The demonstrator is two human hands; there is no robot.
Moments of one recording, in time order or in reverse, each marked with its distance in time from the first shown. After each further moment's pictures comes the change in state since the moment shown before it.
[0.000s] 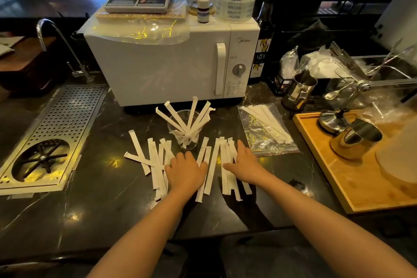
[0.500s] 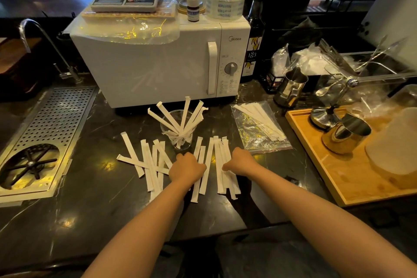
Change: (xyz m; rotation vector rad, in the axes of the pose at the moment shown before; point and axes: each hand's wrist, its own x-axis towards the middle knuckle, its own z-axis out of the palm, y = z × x) left_hand 0.015 0.013 -0.002 -0.095 -0.221 -0.048; right_hand 0.015 -0.002 -0.003 0.000 -0.047 0.158
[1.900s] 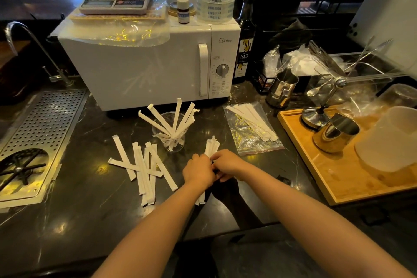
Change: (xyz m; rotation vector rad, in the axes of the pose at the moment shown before) left_hand -0.007 0.032 0.027 0.189 0.026 0.194; right_hand -0.007 -0.008 -0.001 0.292 -0.221 -0.069
